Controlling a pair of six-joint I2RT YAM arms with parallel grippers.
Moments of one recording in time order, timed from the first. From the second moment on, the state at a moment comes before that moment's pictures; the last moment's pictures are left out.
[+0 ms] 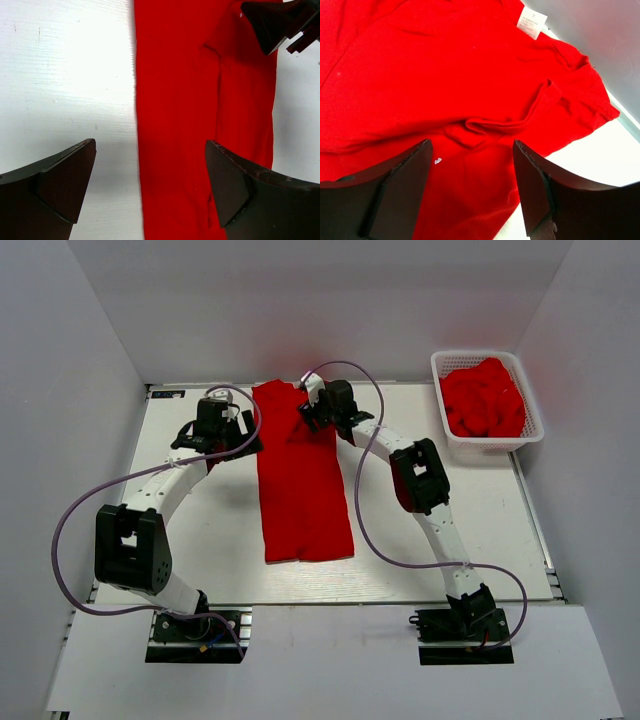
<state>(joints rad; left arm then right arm) -0.20 1.54 1.15 -0.34 0.00 -0.39 0.54 2.57 2.11 0.03 -0.18 -0.33</state>
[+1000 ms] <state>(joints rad) -0.20 1.55 1.15 -0.36 -0.05 -0.38 0.54 2.64 2.16 0.13 -0.16 -0.29</state>
